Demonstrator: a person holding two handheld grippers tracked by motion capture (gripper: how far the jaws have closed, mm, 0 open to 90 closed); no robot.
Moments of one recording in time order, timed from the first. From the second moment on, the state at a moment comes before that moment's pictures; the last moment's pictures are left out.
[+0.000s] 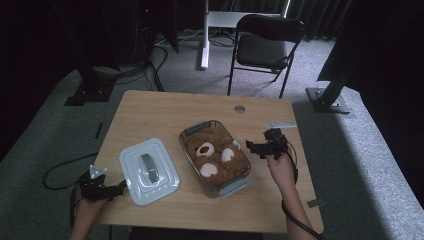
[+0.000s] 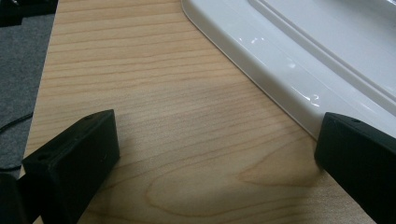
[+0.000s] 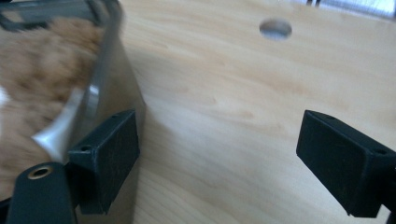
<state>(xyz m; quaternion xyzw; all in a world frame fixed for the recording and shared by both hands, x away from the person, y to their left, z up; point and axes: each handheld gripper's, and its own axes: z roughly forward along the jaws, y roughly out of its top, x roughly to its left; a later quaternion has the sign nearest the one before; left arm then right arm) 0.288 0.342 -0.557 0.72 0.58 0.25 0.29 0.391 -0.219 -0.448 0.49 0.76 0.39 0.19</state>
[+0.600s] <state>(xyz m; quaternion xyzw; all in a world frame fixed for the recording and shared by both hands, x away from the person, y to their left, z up) 0.288 0.335 -0.548 0.71 0.60 0.24 0.28 0.401 -0.218 -0.508 0.50 0.77 0.36 0.16</state>
